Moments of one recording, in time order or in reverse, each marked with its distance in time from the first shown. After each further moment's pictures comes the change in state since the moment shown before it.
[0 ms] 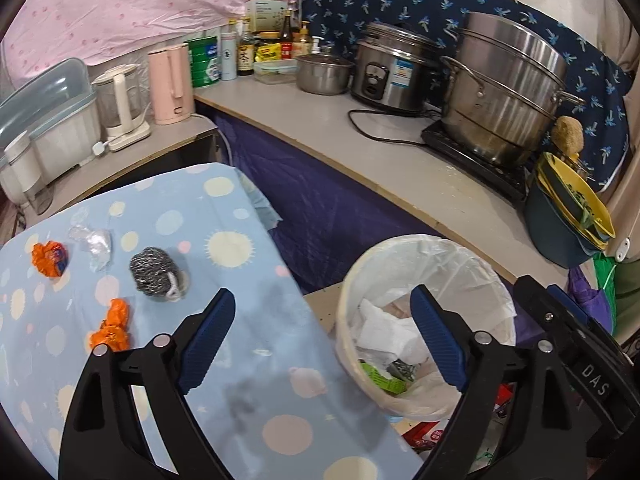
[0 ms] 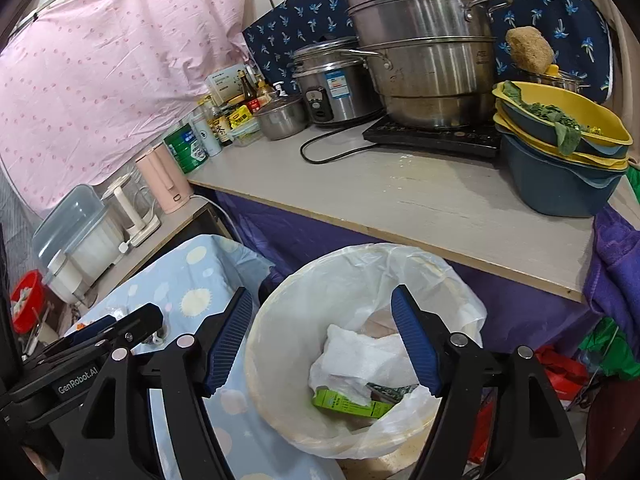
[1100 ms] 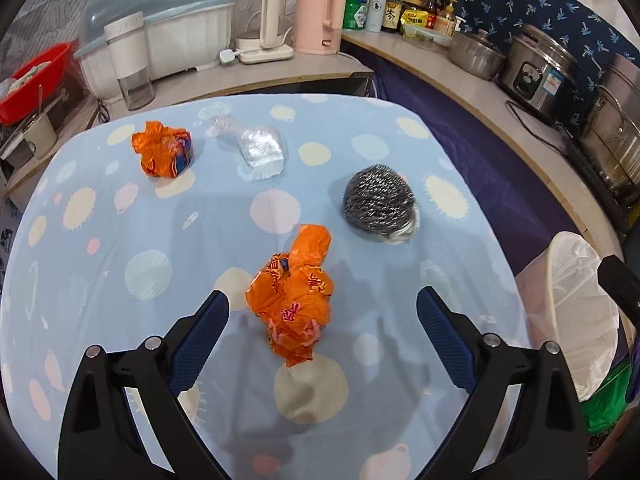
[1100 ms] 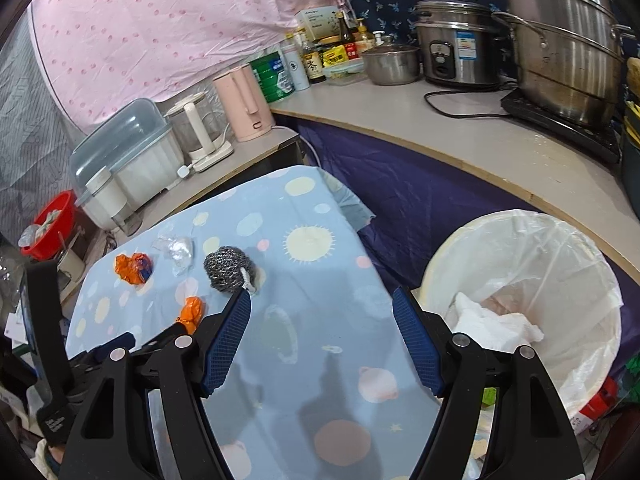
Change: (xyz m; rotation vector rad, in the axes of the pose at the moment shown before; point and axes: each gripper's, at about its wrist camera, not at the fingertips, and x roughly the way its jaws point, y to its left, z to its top) left arm 0.026 0.187 -0.060 -0.247 0.123 0.230; right arm 0.063 0.156 -0.050 -0.189 0.163 0.154
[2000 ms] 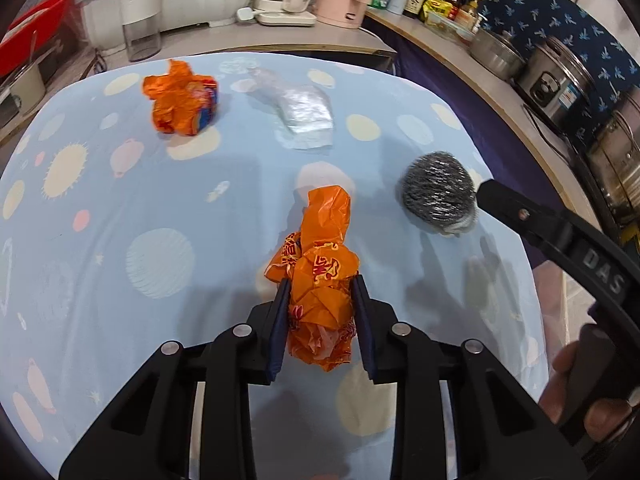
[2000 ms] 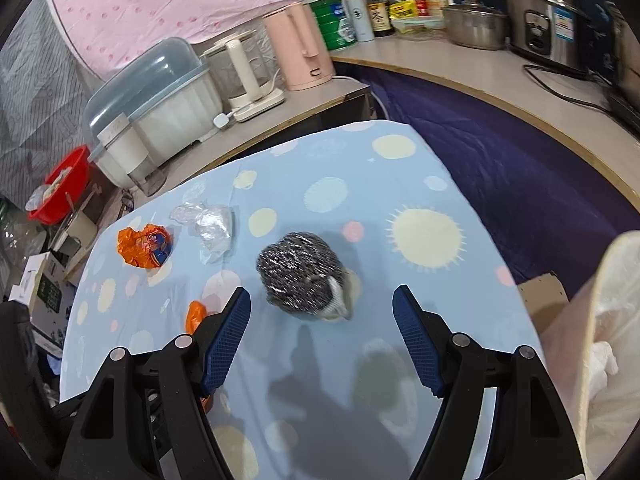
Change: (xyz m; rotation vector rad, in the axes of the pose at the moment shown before) left arm 0.028 0.063 0.002 -0.091 0.094 -0.079; right arm 0.126 0.087 0.014 -0.103 0.137 0.120
